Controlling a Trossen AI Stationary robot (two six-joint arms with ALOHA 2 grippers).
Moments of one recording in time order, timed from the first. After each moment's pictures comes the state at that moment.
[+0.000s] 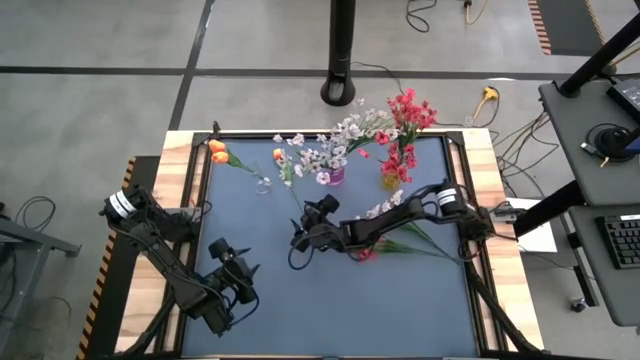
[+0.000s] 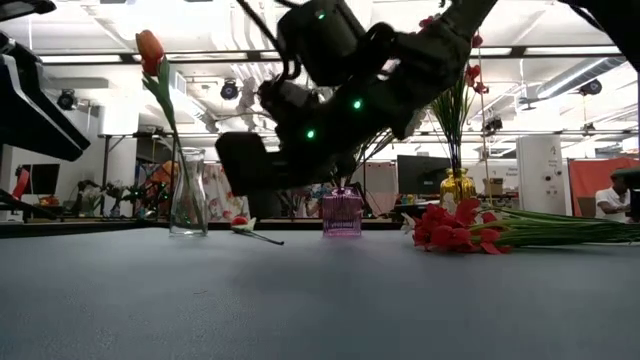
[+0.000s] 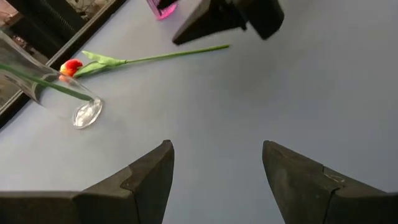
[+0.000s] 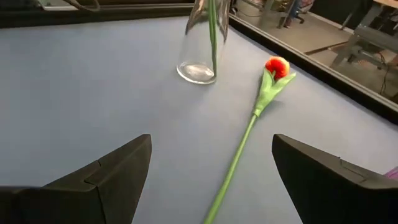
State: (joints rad) left arm -0.95 1.66 0.92 -1.06 -0.92 -1.49; right arm 0.14 2.22 1.32 0.40 0.79 0.20
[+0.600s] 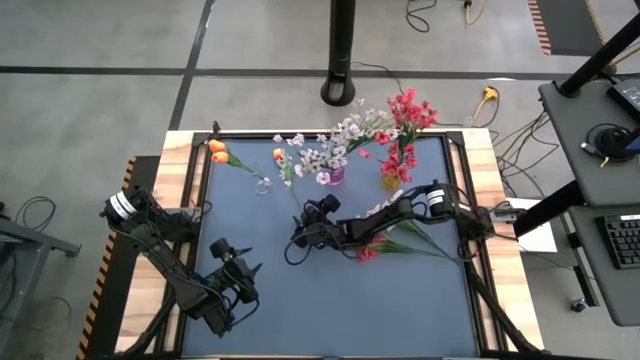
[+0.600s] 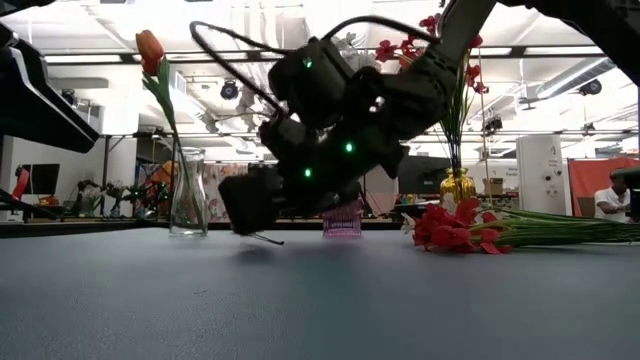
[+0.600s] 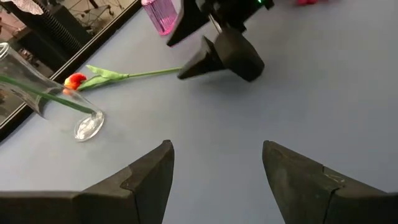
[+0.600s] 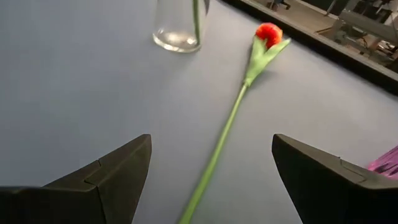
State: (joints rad) left arm -0.95 1.67 0.92 -1.06 -0.99 -1.50; right arm 0.10 2.31 1.34 0.41 0.81 0.24
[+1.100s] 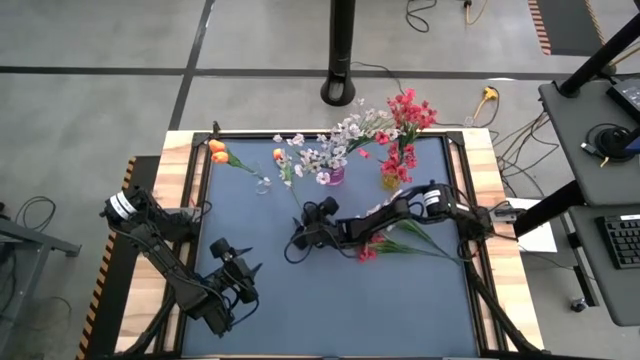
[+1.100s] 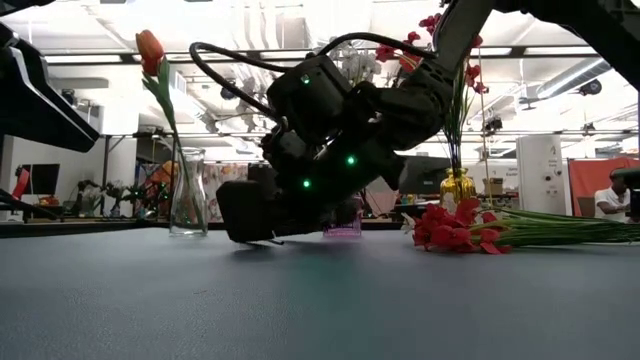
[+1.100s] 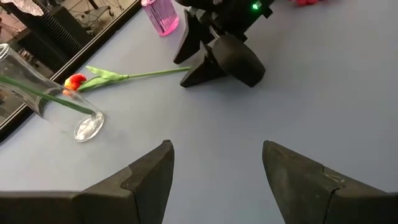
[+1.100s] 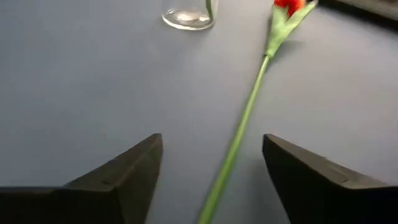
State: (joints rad) left arm -0.95 1.67 0.92 -1.06 -0.99 -1.50; right arm 0.08 2.34 1.34 0.39 0.70 0.39
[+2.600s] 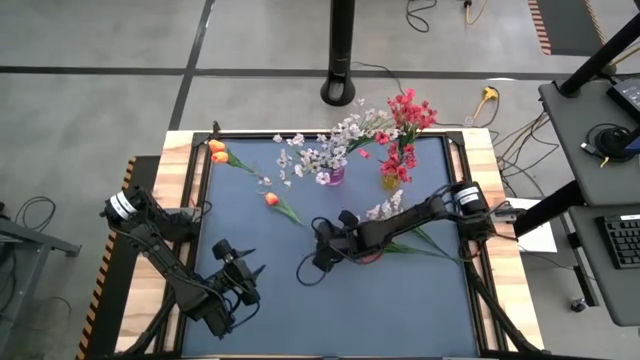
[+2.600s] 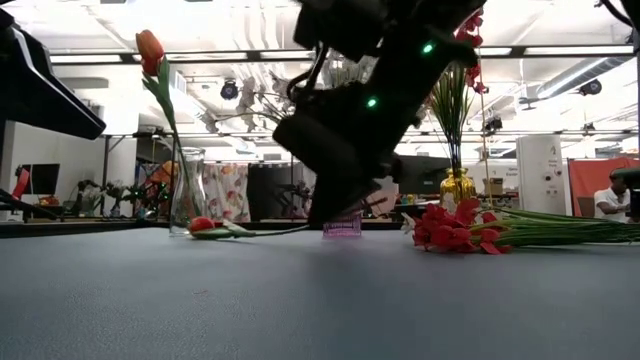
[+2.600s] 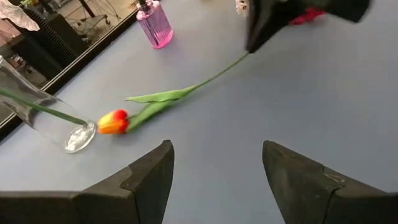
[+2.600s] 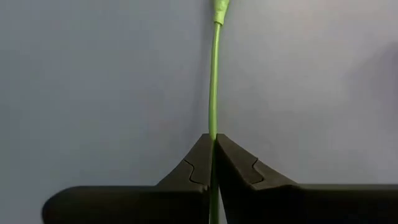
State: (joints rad) left arm -0.95 1.67 0.94 -1.02 -1.03 -1.48; right arm 0.22 2.06 1.33 -0.33 0.44 0.62
